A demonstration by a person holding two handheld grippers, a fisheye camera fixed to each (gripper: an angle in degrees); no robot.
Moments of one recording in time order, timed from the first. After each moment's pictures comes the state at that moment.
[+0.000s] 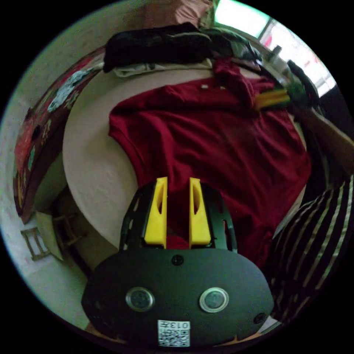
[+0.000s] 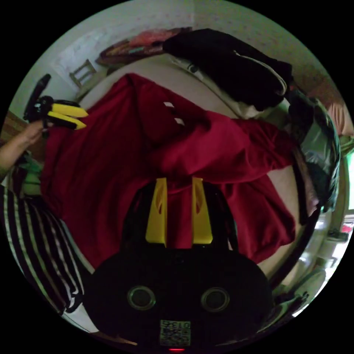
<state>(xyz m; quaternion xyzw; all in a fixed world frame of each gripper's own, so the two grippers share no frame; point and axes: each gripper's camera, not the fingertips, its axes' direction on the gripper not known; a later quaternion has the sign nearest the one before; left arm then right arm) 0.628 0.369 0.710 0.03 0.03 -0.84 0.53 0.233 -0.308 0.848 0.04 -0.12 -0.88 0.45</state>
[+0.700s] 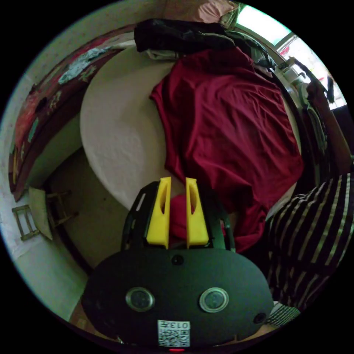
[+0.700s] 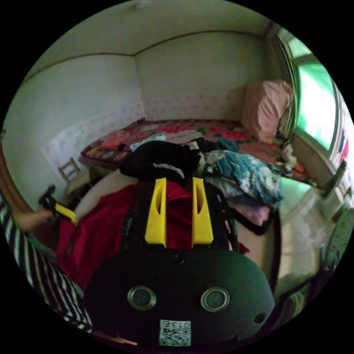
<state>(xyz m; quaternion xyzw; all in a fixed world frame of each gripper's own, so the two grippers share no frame) 0.671 0.406 0.687 0.04 0.08 -0.87 0.49 0.296 -0.474 0.732 0.21 -0.40 -0.69 0.56</state>
